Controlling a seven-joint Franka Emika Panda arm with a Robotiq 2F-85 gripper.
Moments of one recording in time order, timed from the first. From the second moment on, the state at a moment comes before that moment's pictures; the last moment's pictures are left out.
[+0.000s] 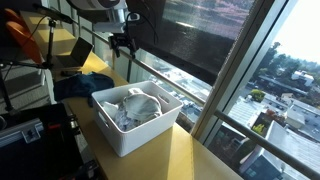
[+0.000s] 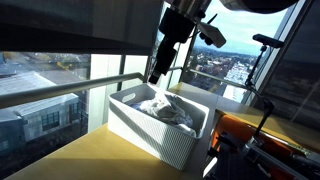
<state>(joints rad) 0.21 0.15 0.16 -2.02 -0.29 2.39 -0.03</state>
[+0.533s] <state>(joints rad) 0.35 0.41 0.24 -2.06 -0.29 2.48 -0.02</state>
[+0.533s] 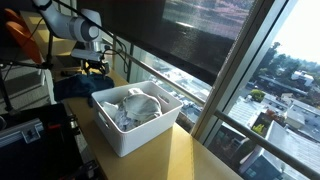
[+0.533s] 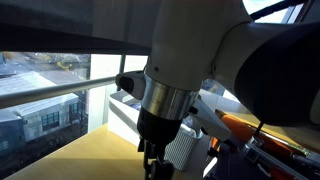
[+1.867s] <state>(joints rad) 0.41 0.77 0.27 -1.81 -0.27 2.49 -0.08</state>
